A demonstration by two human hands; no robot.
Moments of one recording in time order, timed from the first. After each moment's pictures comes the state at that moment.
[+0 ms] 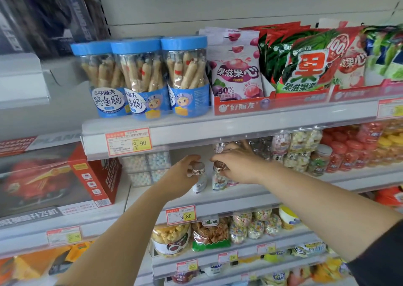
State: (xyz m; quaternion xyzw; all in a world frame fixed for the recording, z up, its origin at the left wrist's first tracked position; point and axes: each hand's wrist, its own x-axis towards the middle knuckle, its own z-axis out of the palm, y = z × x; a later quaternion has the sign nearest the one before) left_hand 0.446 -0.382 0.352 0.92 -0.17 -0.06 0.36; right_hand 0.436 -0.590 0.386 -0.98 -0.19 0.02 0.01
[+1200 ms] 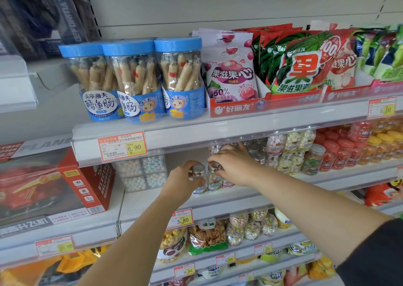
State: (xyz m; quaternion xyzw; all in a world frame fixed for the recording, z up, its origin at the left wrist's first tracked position) left_hand 0.447 -0.400 0.337 0.91 -0.13 -0.02 0.39; right_hand 0.440 -0.589 0.378 -0.98 -0.17 -0.02 0.02
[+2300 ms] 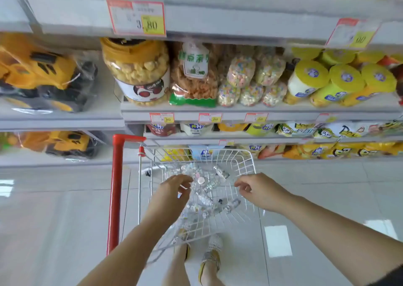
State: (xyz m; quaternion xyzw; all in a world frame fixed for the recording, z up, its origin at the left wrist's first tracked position) left_hand 0.175 -0.415 0.030 0.90 0.03 -0.18 0.39; right_hand 0.208 -0.691 0.029 -0.91 -0.08 0.35 0.20
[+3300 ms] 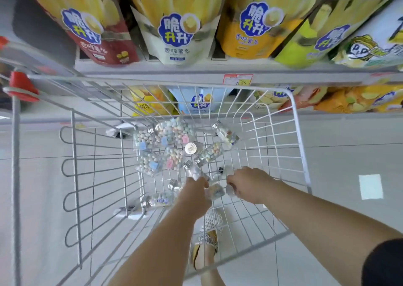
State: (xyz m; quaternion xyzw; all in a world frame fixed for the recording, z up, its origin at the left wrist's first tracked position) left_hand 0.154 -0.514 -0.268 0.82 0.07 -0.48 0.29; right_hand 0.194 -0.695 -0.261 -0.84 -0.22 0.50 0.01
